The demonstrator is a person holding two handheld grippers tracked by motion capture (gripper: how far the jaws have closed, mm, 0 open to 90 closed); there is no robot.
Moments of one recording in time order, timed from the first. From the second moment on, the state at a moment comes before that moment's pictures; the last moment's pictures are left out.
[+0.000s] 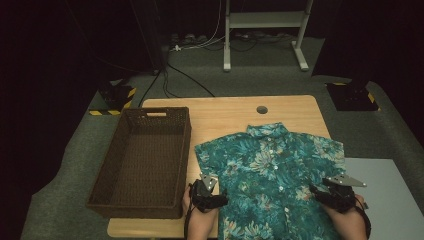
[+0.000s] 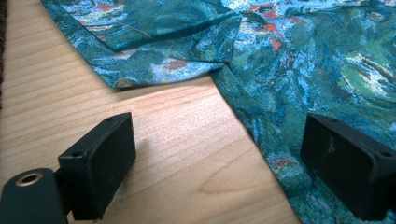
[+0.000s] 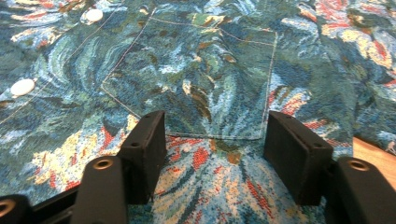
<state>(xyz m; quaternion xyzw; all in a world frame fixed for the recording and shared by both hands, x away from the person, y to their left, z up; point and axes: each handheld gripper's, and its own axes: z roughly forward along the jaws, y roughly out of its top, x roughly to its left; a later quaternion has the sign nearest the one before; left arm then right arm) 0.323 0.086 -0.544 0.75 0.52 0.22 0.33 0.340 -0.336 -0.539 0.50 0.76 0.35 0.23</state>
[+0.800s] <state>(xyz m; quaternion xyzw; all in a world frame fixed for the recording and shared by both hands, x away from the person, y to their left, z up) 0.318 0.080 -0.544 0.77 0.50 0.21 0.33 0.333 -0.330 -0.533 0.48 0.78 0.35 0.21</state>
